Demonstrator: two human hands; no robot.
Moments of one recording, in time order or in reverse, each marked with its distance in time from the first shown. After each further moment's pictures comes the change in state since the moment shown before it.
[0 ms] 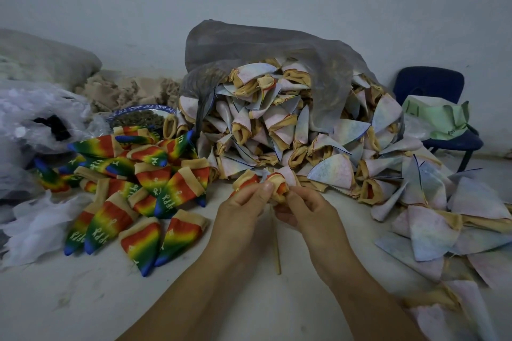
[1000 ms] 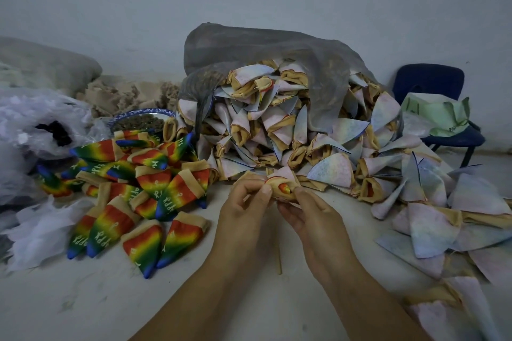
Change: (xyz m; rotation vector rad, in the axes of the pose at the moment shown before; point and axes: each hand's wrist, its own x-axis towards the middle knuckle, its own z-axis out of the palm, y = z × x) left_hand -0.001 -0.008 0.001 0.041 0.011 0.180; right_hand -0.006 -0.008 0.007 0.405 0.110 0.134
